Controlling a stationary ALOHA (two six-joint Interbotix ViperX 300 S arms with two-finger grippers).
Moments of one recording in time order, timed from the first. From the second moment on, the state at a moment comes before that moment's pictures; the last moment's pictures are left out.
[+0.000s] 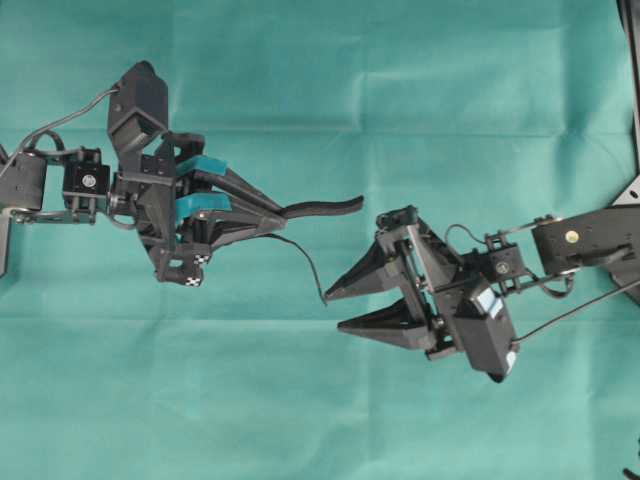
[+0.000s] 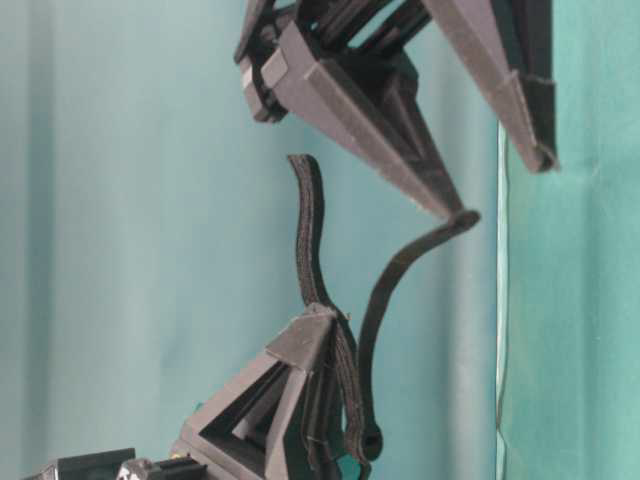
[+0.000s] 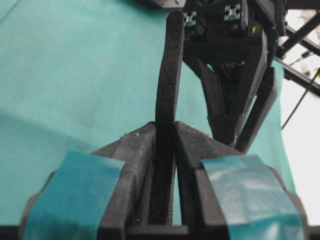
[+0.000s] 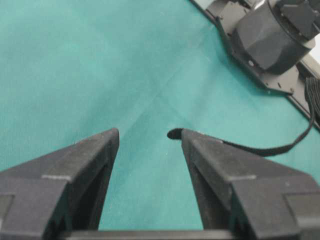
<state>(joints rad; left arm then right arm) -0.02 -0.27 0.85 -0.03 -0.37 -0.49 0.16 -0.07 0.84 -0.17 -0.50 -0.34</state>
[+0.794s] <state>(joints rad) -0.04 -0.27 0.85 -0.03 -0.37 -0.48 0.15 -0.14 0.90 -0.09 -0.50 -0.34</state>
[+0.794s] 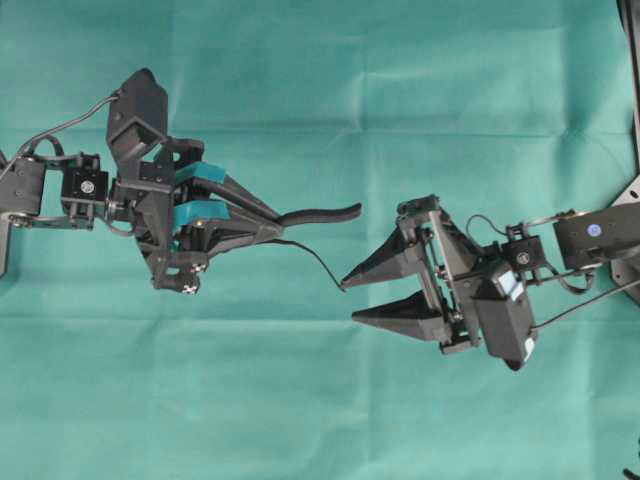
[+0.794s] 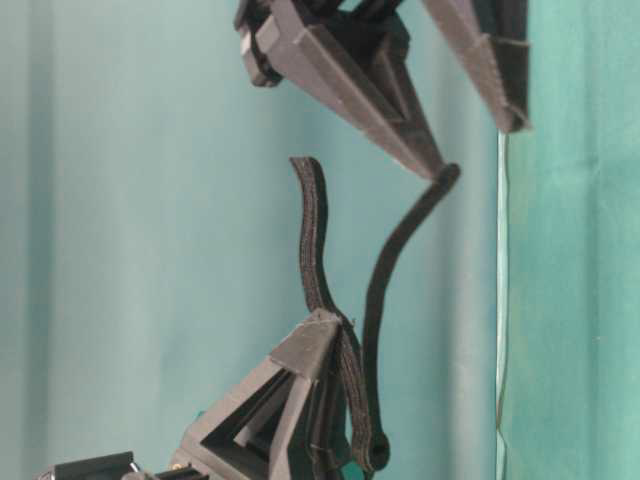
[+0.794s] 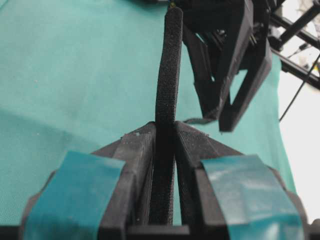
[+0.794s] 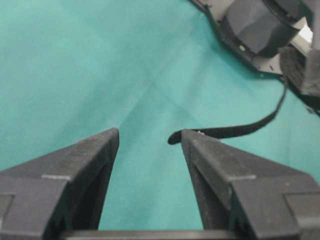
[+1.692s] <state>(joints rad) -0.08 -0.28 0.87 -0.02 -0.37 -0.29 0.07 -0.33 1.04 0.20 -0.59 -0.34</state>
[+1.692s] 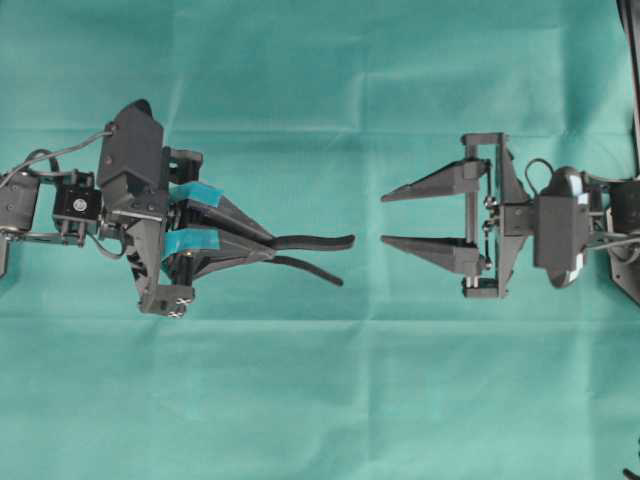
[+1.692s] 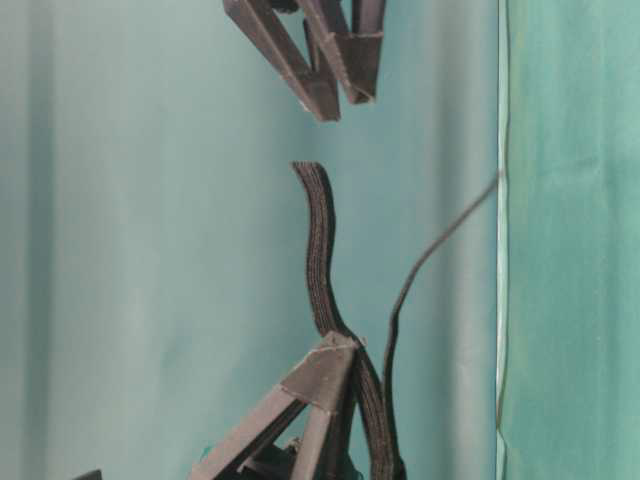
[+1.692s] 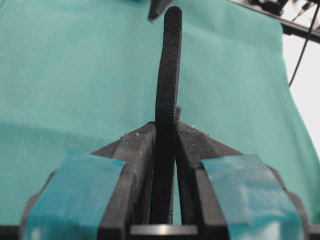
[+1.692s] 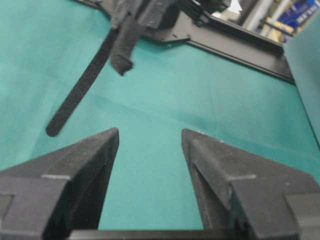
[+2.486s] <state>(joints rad) -0.08 -0.28 0.88 -0.02 -0.37 -0.21 0.07 -0.34 1.05 0.24 -0.60 -0.31</state>
